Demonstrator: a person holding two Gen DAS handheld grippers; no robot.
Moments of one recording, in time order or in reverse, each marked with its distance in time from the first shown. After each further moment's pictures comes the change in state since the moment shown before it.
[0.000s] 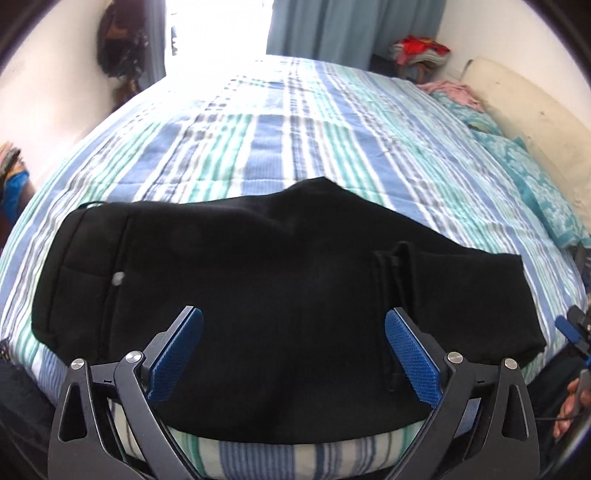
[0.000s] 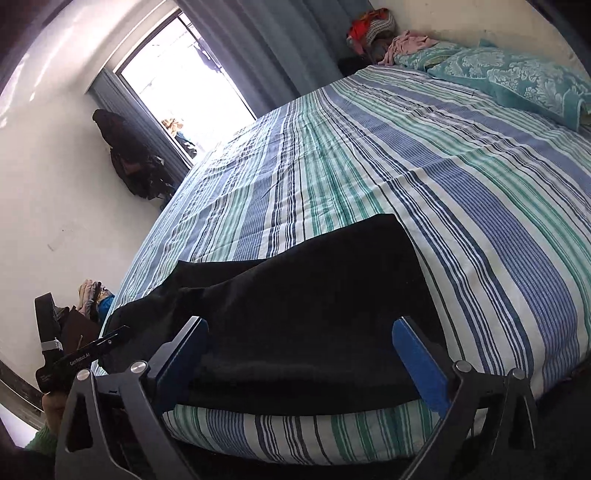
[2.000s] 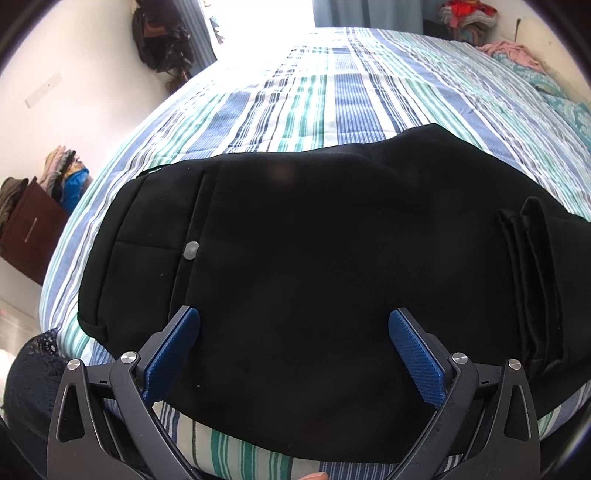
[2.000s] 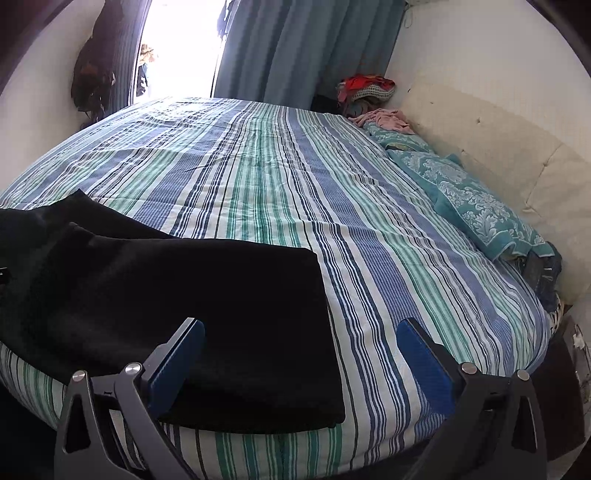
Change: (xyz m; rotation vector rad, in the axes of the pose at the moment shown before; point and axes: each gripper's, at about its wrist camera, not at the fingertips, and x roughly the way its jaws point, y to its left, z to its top) left arm 0.038 0.027 -0.020 0.065 0.082 0.307; right arm 0.016 0.049 -0.008 -0.448 -0.081 -0.585
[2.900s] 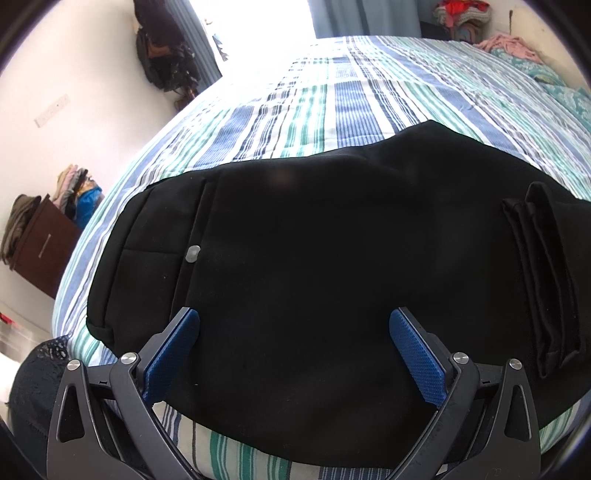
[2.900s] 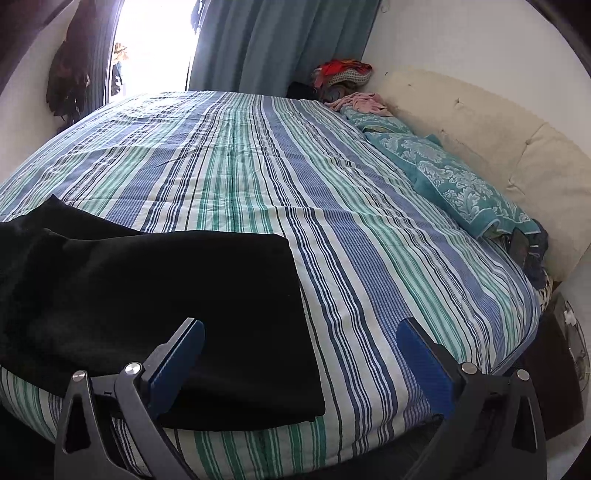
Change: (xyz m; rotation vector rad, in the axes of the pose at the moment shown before) left arm -0.001 -0.012 -0.008 0.055 -0.066 0.075; right arm 0.011 -0.017 -0.002 0.070 0.061 -0.070
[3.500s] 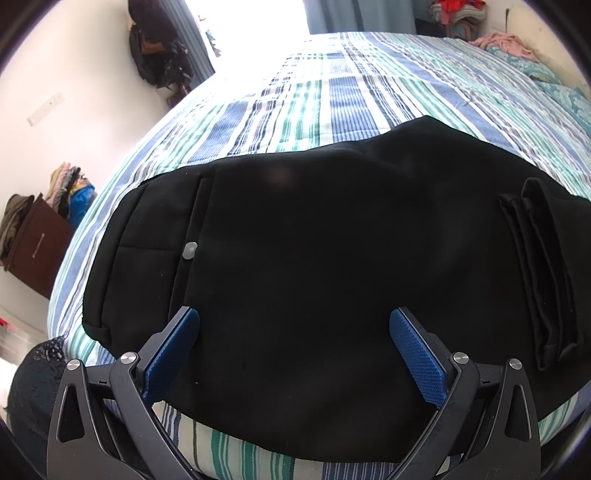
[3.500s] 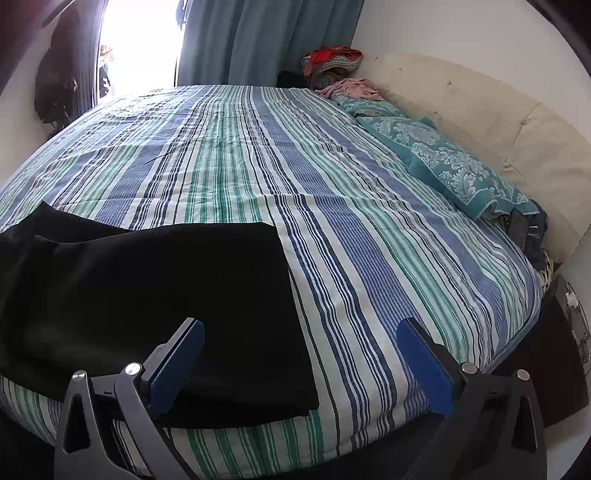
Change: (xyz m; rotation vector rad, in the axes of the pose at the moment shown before) left arm 0.001 0.005 -0.001 -0.007 0.021 -0.036; right arm 0.008 -0.009 -0.002 0.047 0.046 0.002
